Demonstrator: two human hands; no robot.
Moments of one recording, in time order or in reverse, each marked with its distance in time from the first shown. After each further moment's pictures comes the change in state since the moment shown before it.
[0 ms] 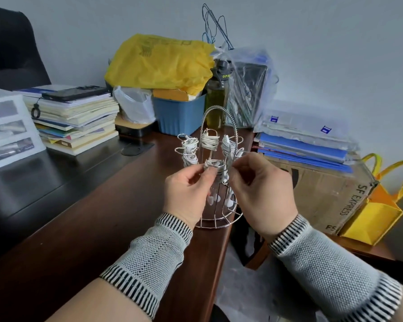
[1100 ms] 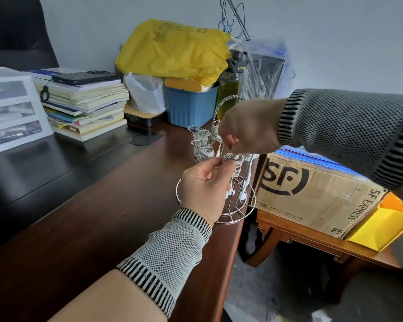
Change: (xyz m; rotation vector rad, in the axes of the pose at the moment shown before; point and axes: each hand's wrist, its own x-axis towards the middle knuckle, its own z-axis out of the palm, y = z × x) left_hand 0.000 -0.005 0.008 -0.195 0.004 -0.048; right_hand 0.106 -0.070 -0.003 -0.964 -0.967 -0.511
